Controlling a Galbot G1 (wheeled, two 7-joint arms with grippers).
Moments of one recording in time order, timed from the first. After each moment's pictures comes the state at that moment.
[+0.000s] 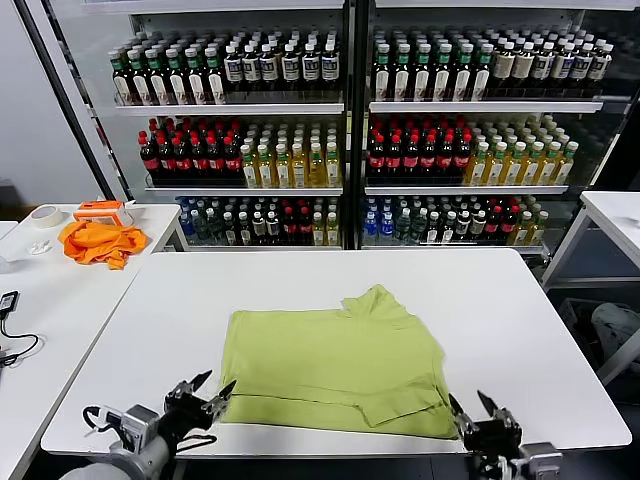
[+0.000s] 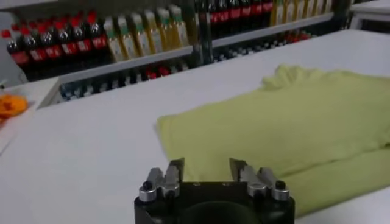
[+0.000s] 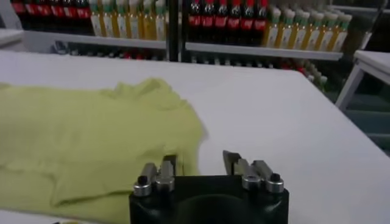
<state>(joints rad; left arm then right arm) 1.51 -0.87 -0.50 -2.21 -0.52 0.57 -0.07 -1.63 1.04 0.57 2.34 0.53 -0.56 0.31</state>
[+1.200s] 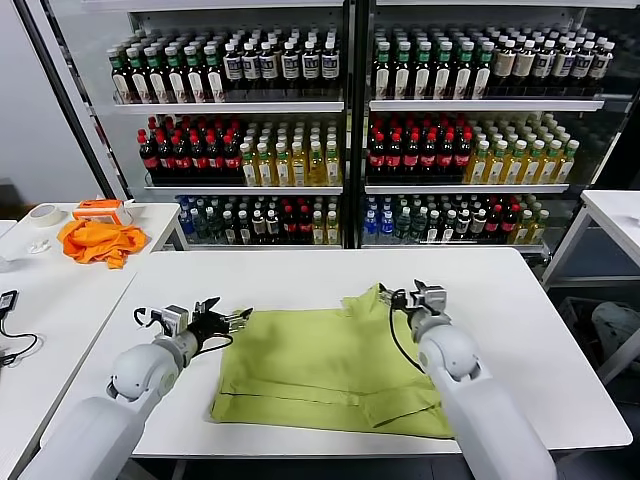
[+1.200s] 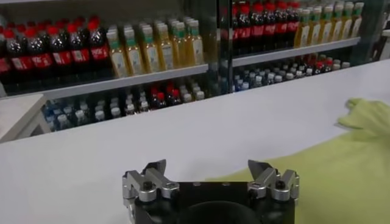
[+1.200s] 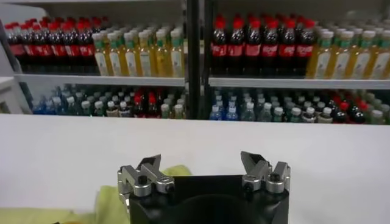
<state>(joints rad) 0.84 -0.92 -0.16 -1.54 -0.58 0.48 0.08 -0.69 1.29 0.15 1.43 0.46 -0.54 0.22</state>
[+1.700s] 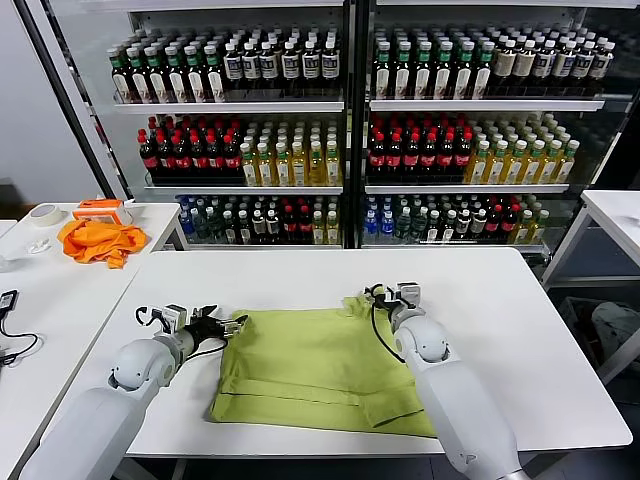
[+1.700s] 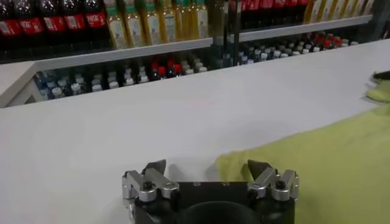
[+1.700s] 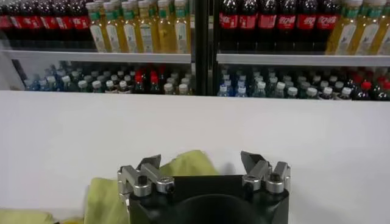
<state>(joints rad) 0.78 -0.95 -0.15 -1.42 -0.59 0.49 0.15 -0.63 1.37 0.13 1.25 0.44 -0.49 0.20</state>
